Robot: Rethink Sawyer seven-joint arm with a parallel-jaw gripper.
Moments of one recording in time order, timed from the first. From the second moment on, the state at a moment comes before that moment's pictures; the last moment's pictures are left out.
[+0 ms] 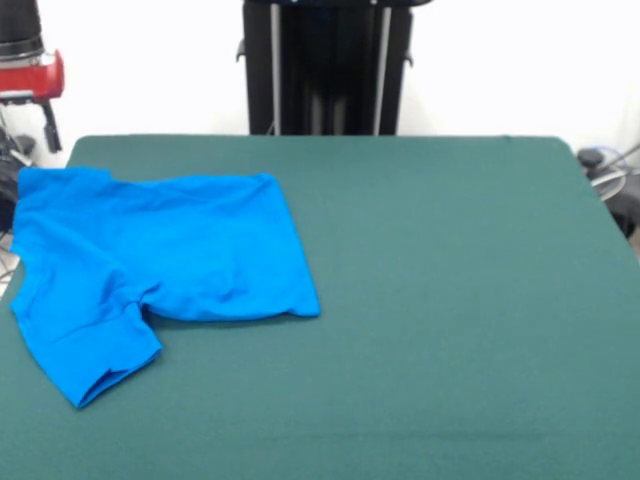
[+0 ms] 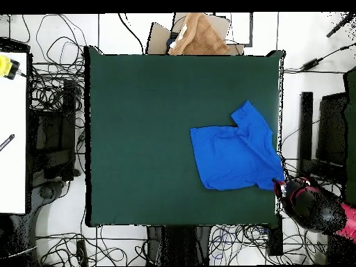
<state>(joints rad) -1.35 -0.65 0.60 1.83 -0.71 0.52 1.14</state>
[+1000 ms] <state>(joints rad) -1.13 -0.52 0.42 1.92 -0.71 0.22 1.15</state>
